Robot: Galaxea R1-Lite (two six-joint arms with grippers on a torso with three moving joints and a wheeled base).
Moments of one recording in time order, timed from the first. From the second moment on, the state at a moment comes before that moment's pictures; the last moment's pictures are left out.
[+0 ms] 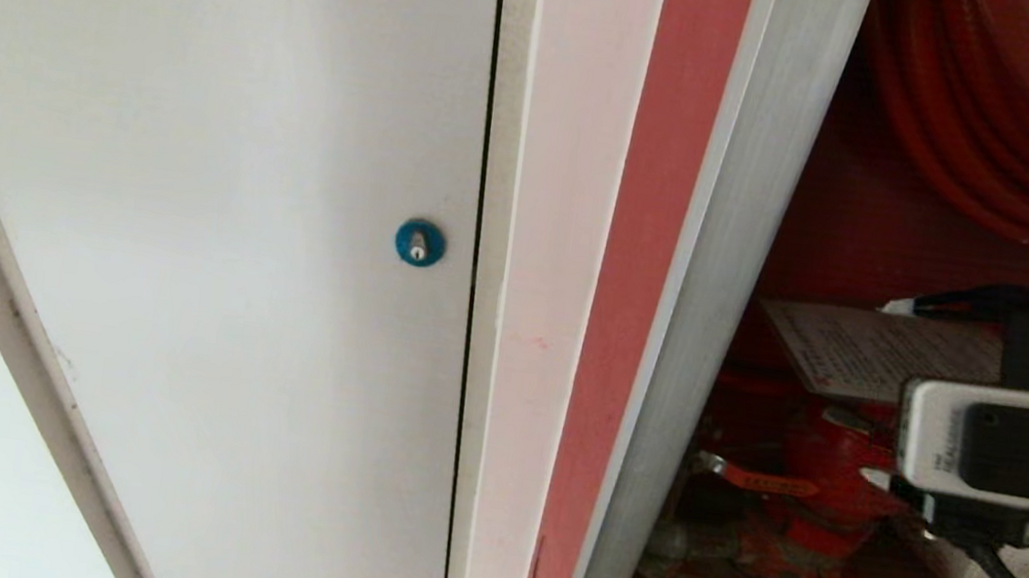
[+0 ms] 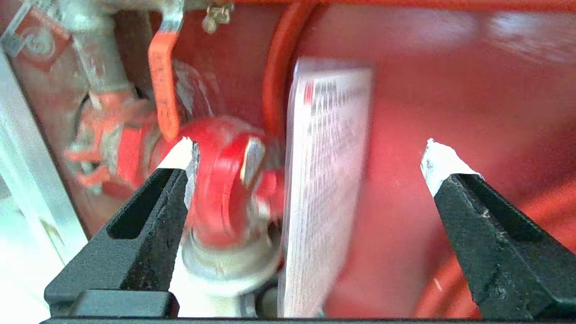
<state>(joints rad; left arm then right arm) 0.01 0.00 0.00 -0.01 -0.02 0.03 0.51 1.23 -1.09 0.33 -0.28 -1.31</state>
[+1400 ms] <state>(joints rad) 0.01 0.00 0.00 -0.01 -0.02 0.03 0.53 0.74 -0.97 0.62 -0.15 -0.80</state>
